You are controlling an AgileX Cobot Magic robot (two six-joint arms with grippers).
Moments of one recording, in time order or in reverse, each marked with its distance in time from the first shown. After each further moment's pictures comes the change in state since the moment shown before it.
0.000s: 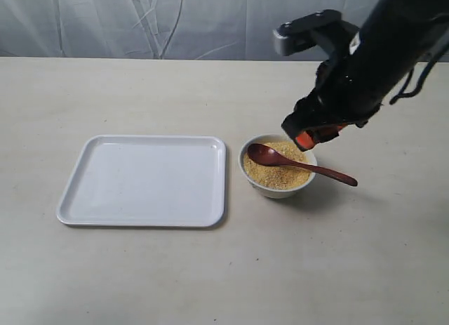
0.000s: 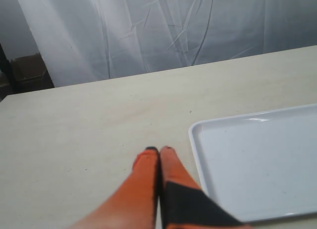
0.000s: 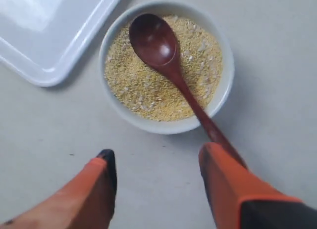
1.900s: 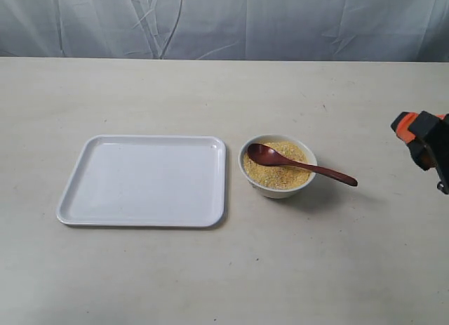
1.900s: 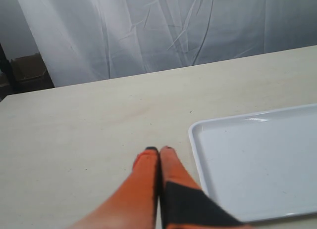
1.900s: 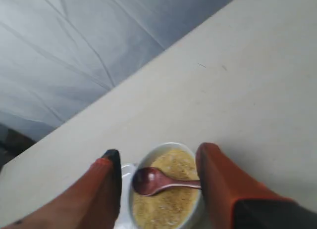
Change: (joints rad) left arm 0.000 0.000 0.000 0.000 0.000 0.000; right arm 0.026 -0.776 0.932 0.969 -1.194 -0.079
